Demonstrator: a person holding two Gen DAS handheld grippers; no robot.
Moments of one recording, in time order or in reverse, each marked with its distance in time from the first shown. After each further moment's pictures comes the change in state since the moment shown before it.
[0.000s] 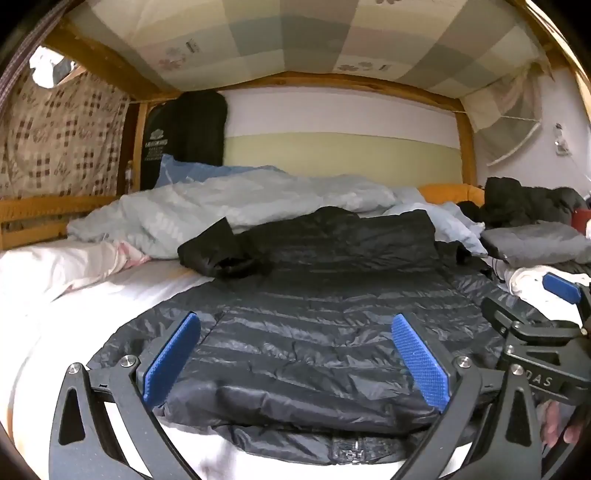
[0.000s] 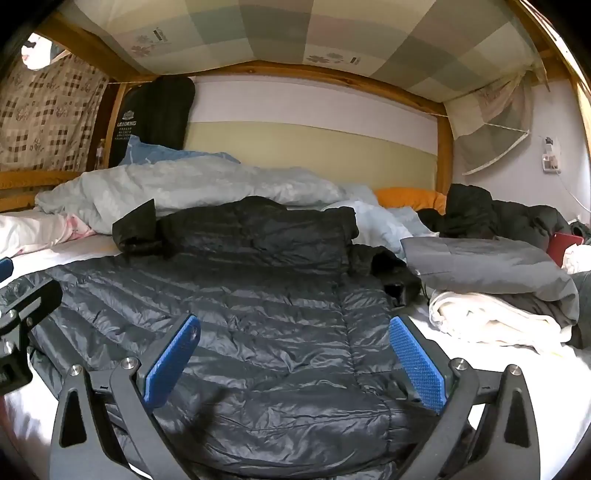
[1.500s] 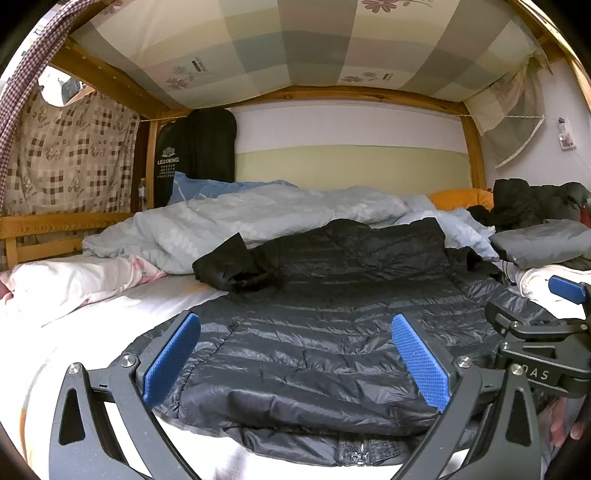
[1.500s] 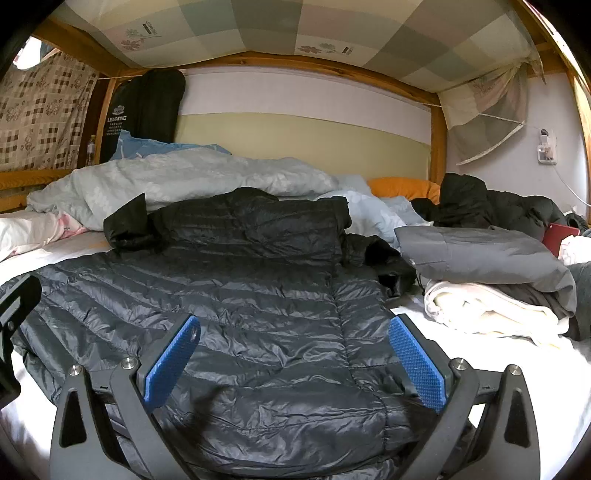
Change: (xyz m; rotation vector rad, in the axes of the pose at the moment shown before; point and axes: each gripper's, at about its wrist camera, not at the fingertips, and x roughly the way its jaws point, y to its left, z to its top) left arm -0.010 -0.005 0.000 0.031 -0.057 0.069; right arm 0.004 -0.003 -0.006 0.026 0.041 -0.032
